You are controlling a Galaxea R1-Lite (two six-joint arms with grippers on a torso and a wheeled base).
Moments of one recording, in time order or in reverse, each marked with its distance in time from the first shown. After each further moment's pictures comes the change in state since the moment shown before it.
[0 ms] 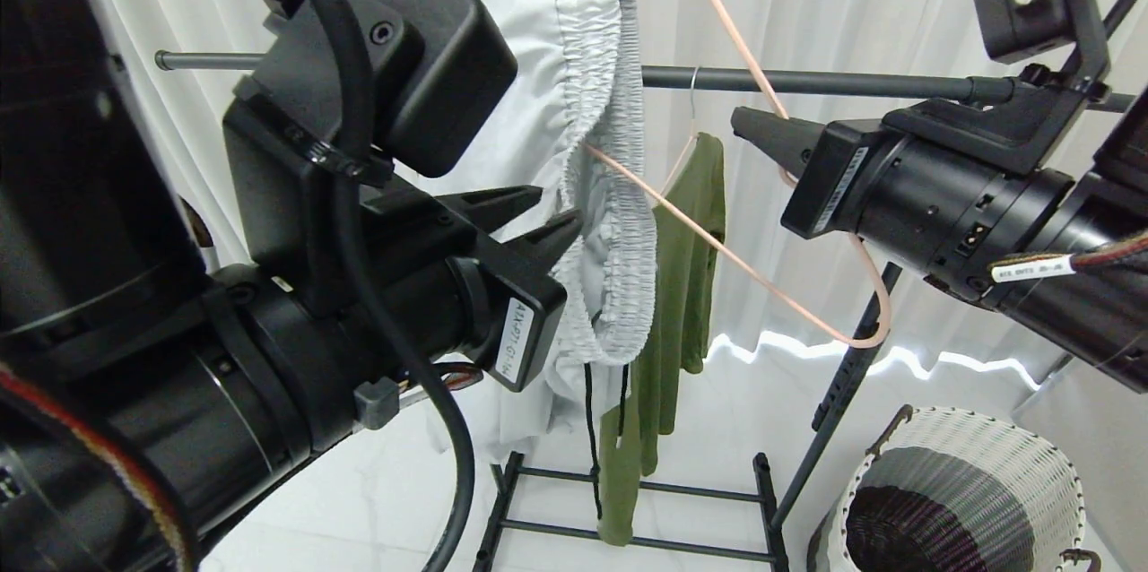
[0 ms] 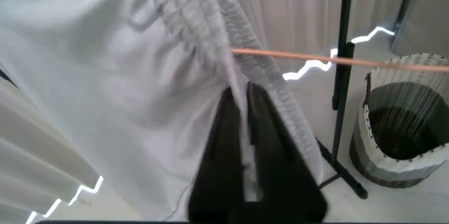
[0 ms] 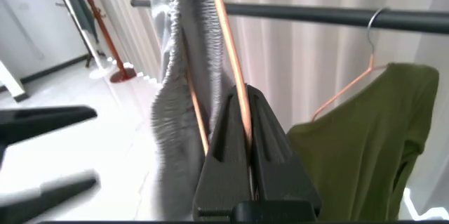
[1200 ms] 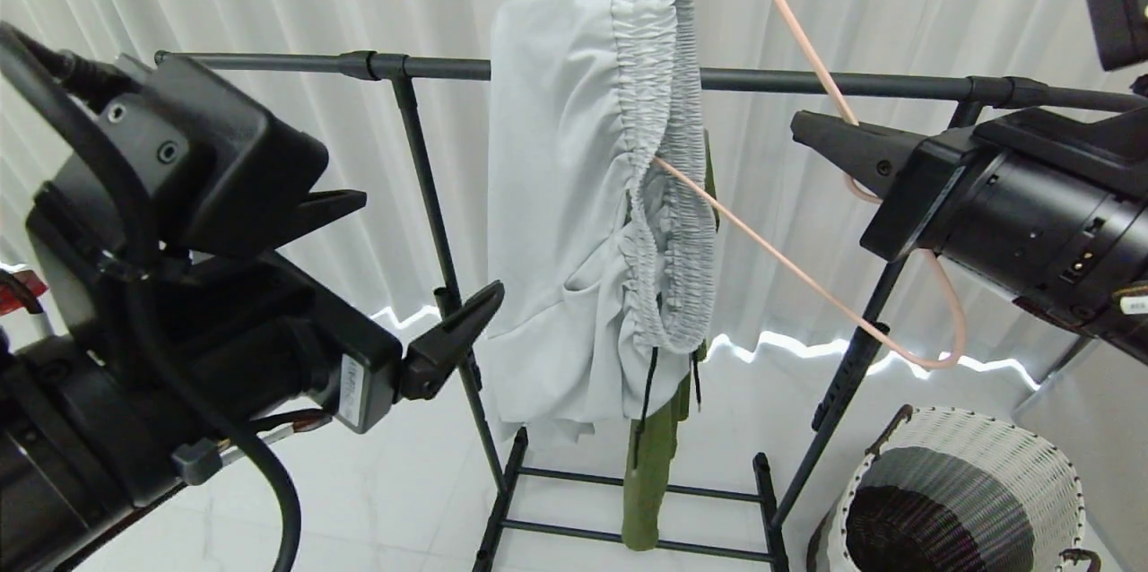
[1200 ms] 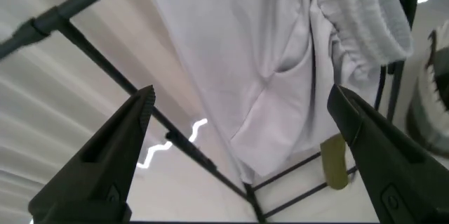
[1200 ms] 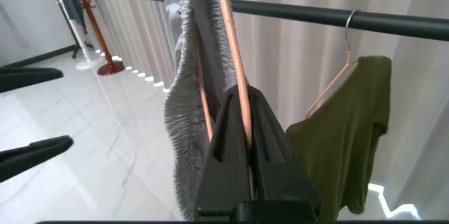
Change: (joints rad) left arm 0.130 -0.174 0.193 0.000 -0.017 0.066; right arm -0.027 -0.111 0.100 0.007 0.014 -0.057
